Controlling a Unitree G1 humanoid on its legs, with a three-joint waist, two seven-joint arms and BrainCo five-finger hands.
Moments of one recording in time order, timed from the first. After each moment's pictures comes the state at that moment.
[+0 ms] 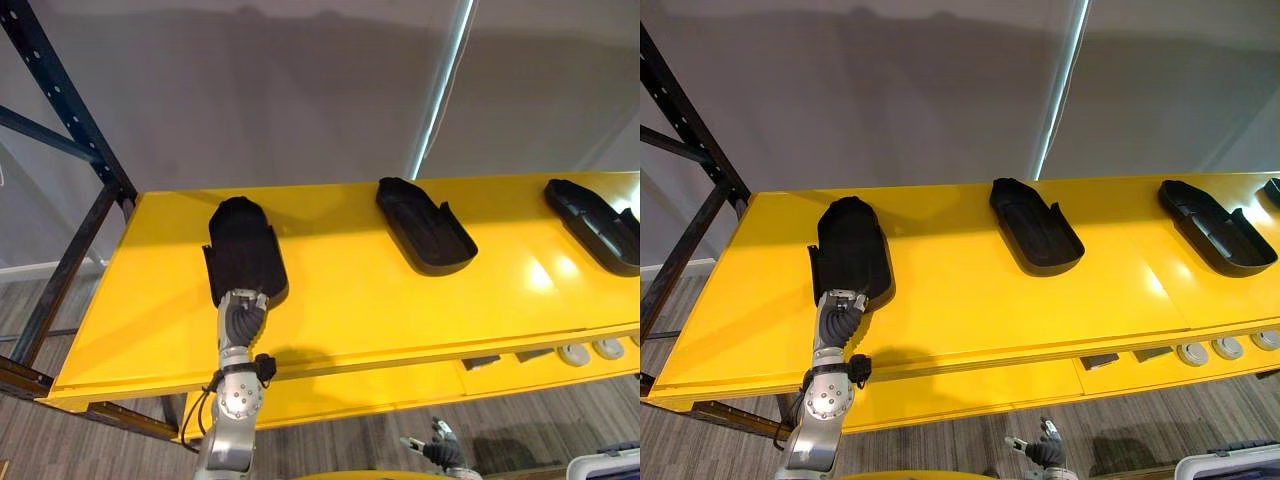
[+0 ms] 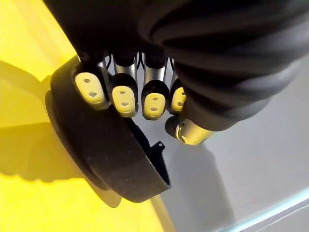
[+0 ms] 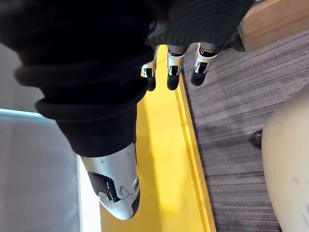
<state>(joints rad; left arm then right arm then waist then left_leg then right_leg) 0.17 -0.06 0.01 -0.06 0.52 -0.05 0.31 0.28 0.02 -0.10 0.73 -0.05 -0.10 -0.09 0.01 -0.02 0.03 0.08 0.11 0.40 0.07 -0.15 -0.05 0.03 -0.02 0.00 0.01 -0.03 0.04</state>
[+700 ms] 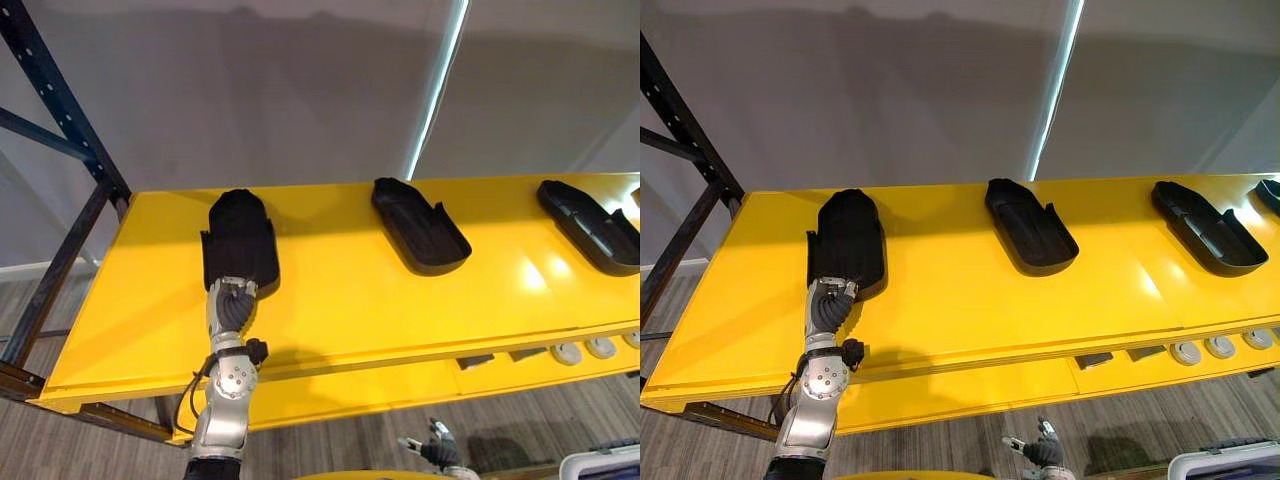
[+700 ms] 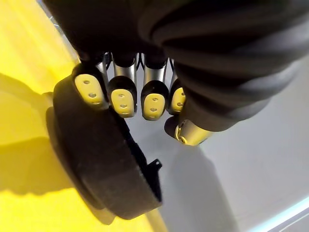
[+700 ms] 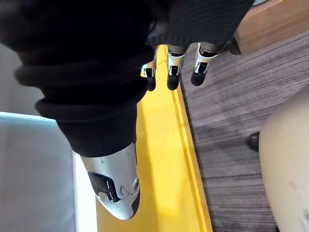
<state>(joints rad) 0.11 -0.01 0.01 -0.09 0.52 -0.04 0.35 0.26 0.02 -0.10 0.77 -0.05 -0.10 -0.11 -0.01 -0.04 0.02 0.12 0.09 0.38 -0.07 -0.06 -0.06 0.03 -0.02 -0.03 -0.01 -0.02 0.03</state>
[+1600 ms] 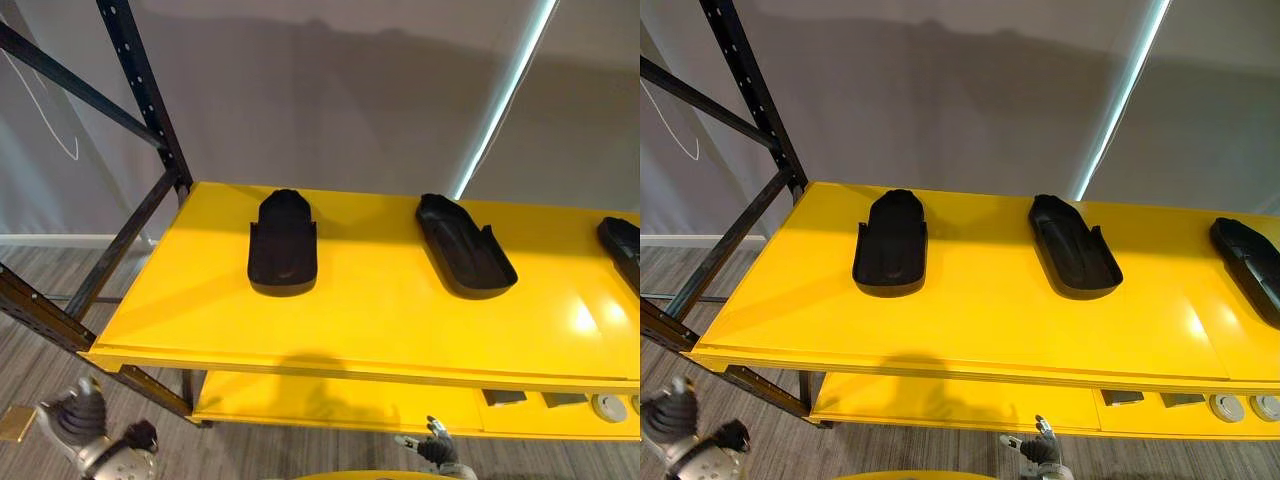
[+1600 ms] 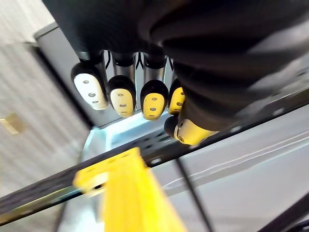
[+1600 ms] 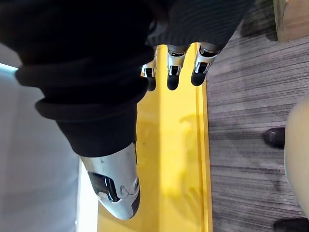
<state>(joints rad) 0.42 -0.09 0.54 0.00 0.19 -0.04 0.43 0.22 0.03 -0.10 0.79 -0.05 -0.08 -0.11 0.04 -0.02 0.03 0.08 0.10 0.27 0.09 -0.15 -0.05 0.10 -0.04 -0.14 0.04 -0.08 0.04</state>
